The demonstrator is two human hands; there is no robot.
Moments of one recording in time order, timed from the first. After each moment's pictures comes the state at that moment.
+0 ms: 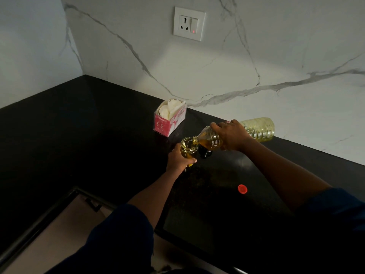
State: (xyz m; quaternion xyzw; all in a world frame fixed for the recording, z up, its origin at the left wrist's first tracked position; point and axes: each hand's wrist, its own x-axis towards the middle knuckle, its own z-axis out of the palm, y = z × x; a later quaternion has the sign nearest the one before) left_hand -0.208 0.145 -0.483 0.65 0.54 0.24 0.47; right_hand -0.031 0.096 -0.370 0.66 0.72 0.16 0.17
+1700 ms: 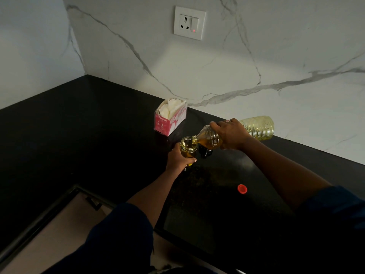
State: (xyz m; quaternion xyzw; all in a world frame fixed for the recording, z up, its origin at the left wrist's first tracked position) left_hand -0.207 0.145 -0.484 0.66 0.55 0.24 0.46; right_hand -0.029 0.097 -0.370 0.65 0.73 0.15 0.17
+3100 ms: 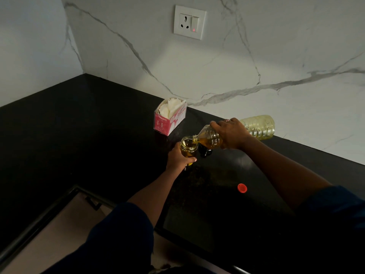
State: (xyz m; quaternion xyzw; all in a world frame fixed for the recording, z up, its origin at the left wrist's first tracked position) left_hand -0.209 0.142 -0.479 0.65 0.54 0.24 0.47; right_hand -0.028 0.098 -0.371 0.65 0.73 0.16 0.17
